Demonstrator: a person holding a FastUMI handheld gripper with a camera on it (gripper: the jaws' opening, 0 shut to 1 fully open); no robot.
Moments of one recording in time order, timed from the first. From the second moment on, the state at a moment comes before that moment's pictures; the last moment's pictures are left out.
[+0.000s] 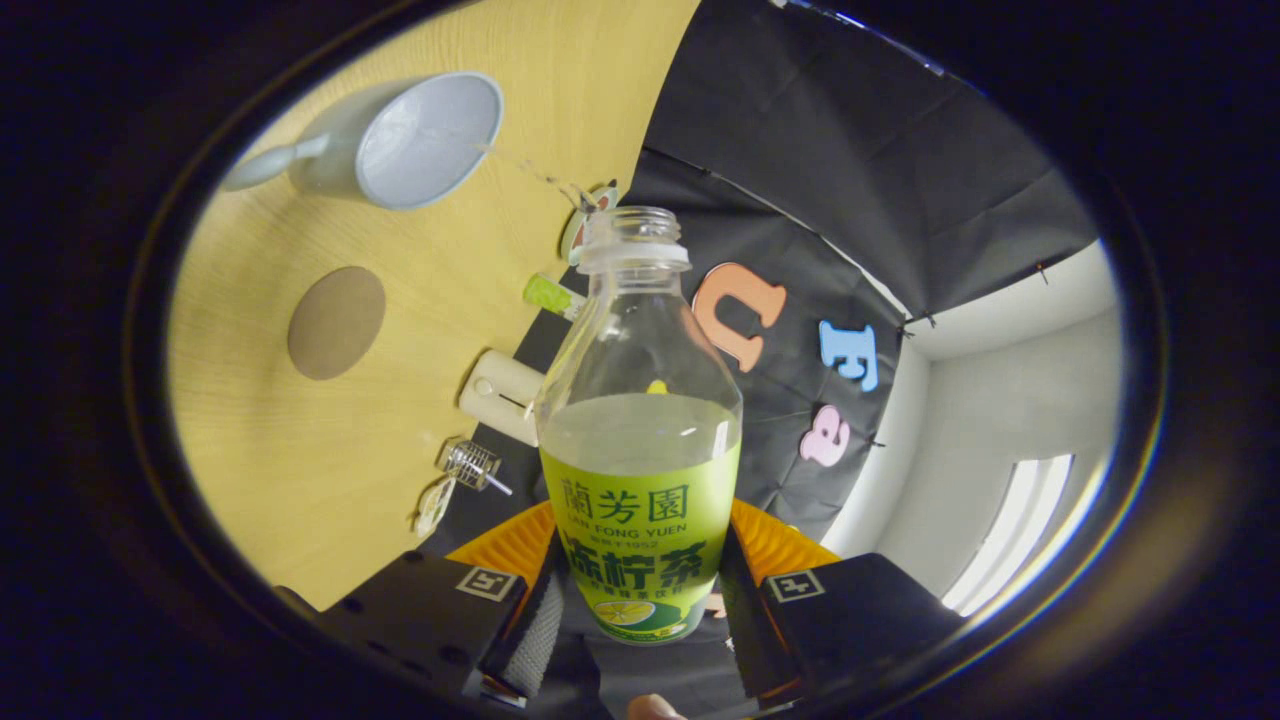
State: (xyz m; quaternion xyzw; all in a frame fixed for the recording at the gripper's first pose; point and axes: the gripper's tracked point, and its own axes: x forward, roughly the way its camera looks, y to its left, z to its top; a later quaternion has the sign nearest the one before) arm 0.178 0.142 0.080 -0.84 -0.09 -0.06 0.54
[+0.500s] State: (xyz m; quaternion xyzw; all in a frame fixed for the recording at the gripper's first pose) arm 0.177 0.147 0.087 -0.85 -0.10 -0.06 0.52
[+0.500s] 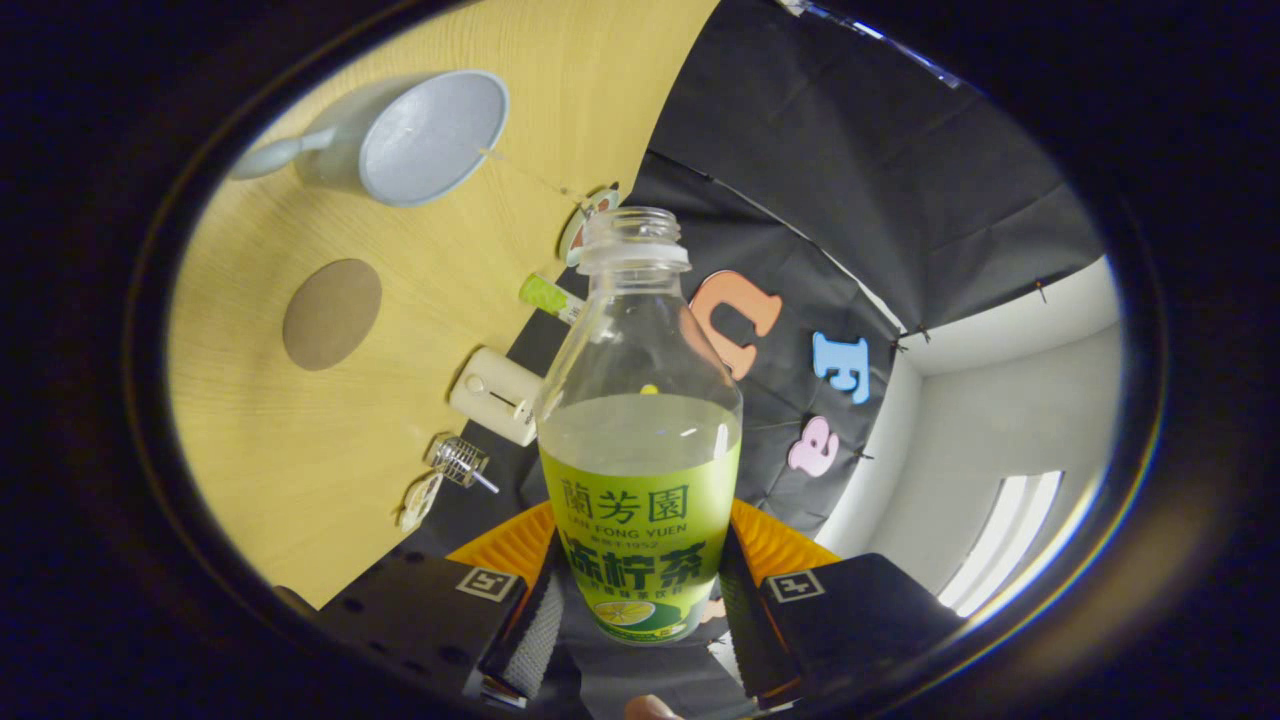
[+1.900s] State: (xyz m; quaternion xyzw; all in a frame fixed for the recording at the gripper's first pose) arm 0.175 0.149 0.070 -0.82 -0.09 -0.03 0.56
